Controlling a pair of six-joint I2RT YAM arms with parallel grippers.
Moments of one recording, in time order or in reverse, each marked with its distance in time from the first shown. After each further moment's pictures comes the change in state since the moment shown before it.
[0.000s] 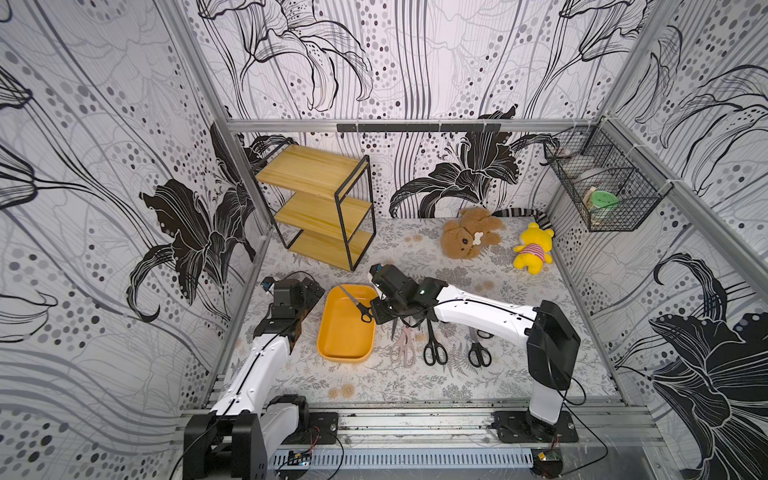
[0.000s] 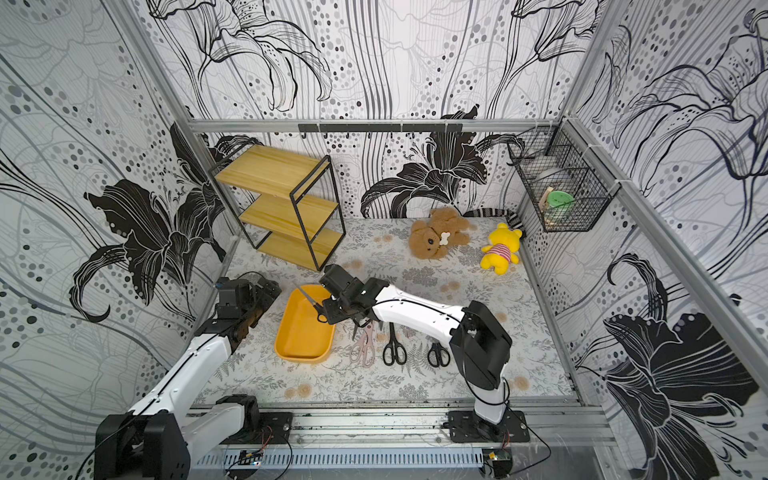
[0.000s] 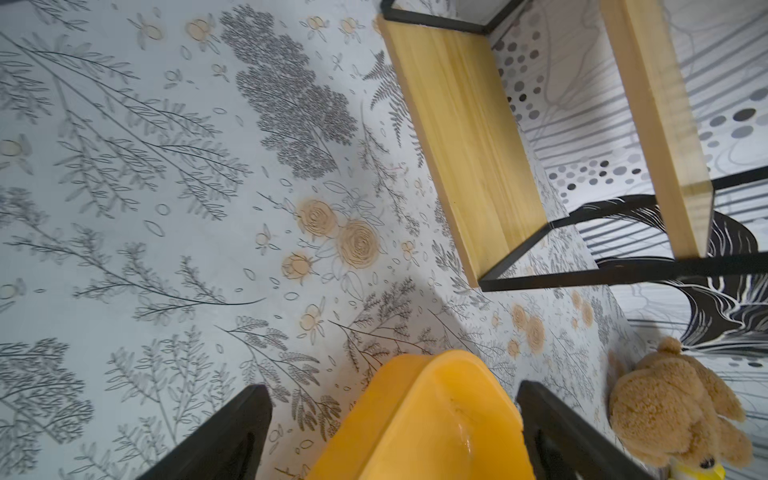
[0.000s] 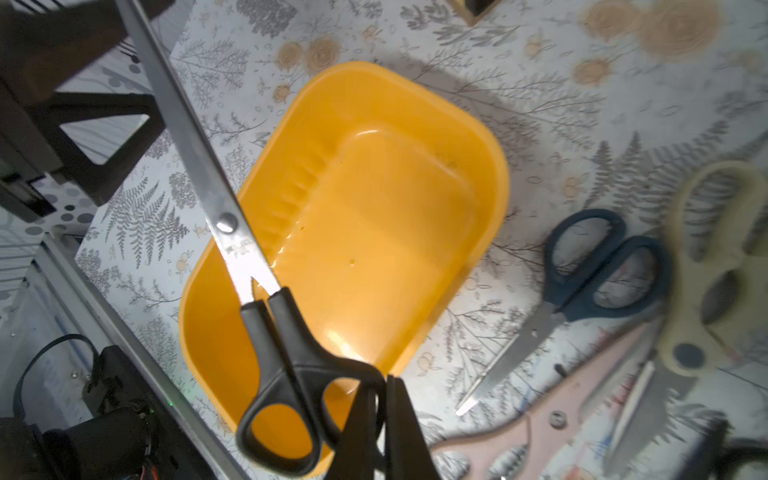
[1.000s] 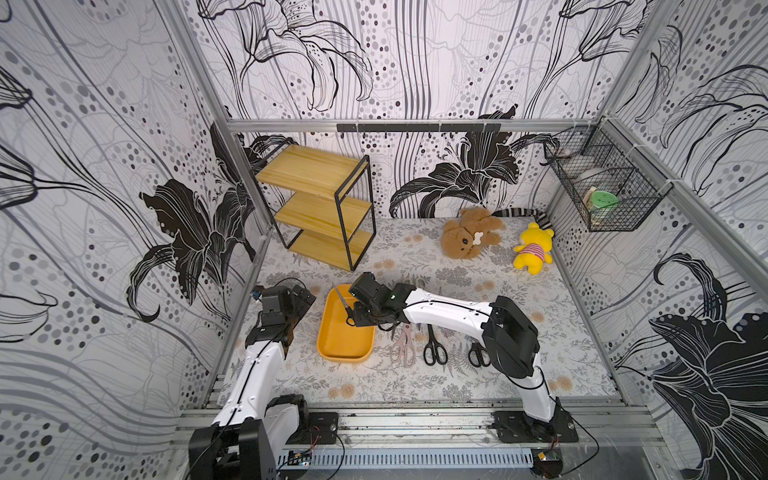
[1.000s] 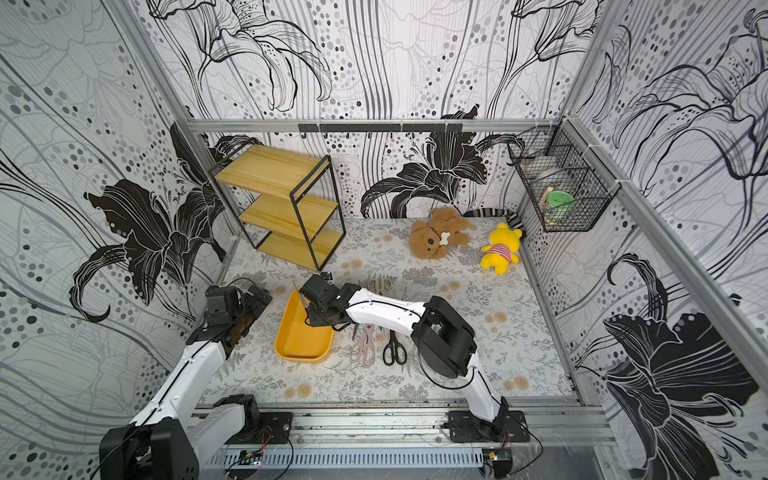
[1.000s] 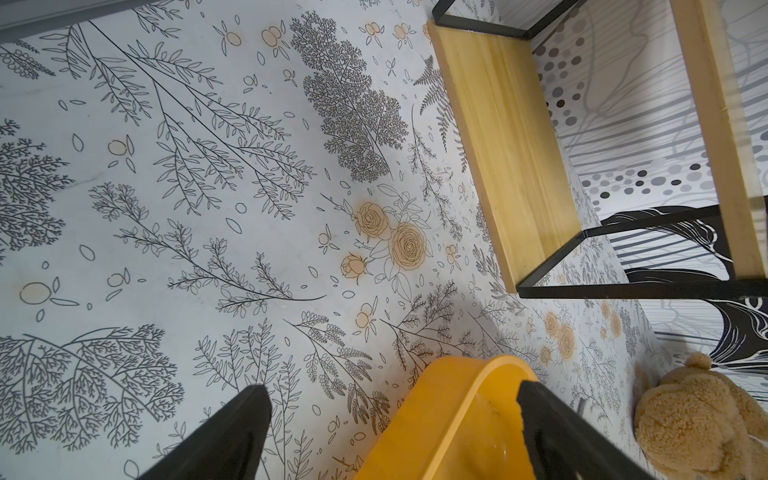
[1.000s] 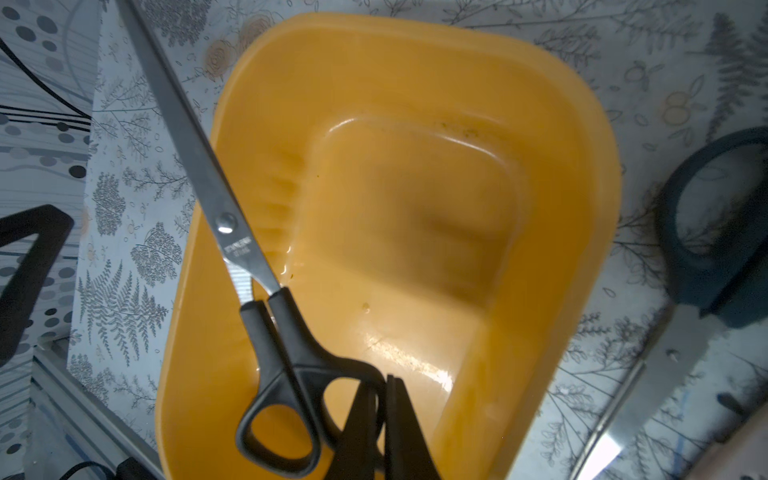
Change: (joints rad) left arm 0.098 -0.047 -0.046 -0.036 0.071 0.057; right arm 0.029 0.223 0.173 -0.034 0.064 0.302
